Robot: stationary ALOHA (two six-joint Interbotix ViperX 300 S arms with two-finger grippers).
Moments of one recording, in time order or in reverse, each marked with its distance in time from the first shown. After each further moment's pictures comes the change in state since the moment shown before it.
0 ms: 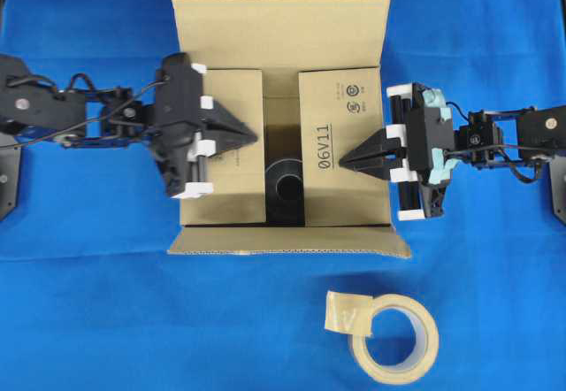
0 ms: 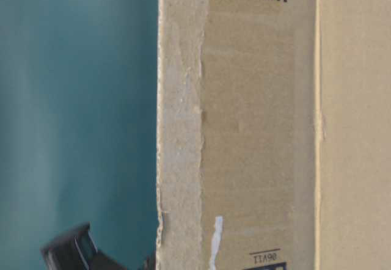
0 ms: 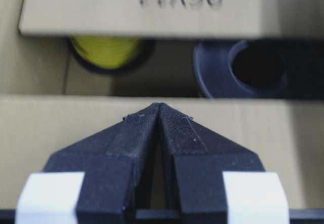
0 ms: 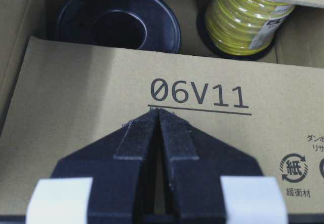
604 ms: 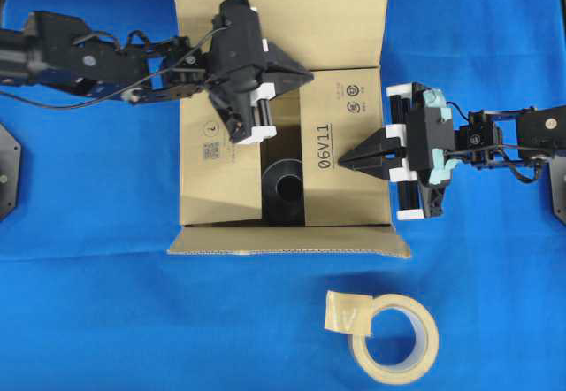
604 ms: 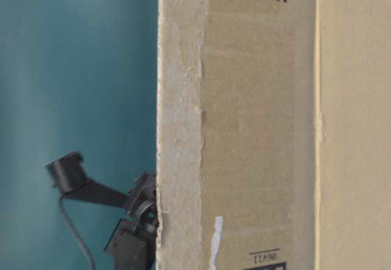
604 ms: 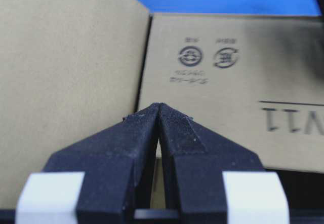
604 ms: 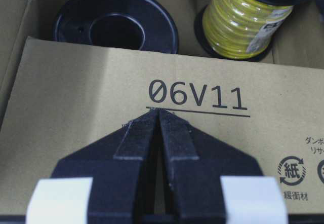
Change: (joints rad) left arm 0.132 0.181 -0.230 0.000 -0.015 0.098; right arm -0.002 0.000 0.000 0.000 -0.012 -0.002
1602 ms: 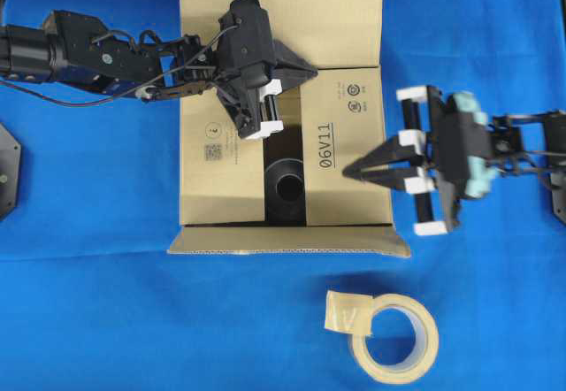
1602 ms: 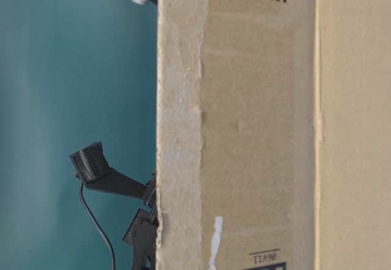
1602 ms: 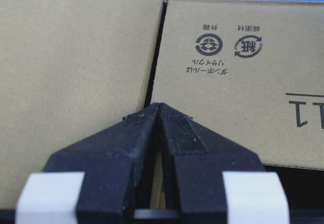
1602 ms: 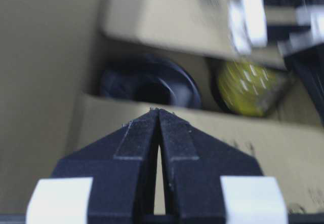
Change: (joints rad) left arm 0.014 0.043 -0.008 -0.002 -0.028 0.002; right arm 0.103 -0.173 -0.011 0.000 0.031 0.011
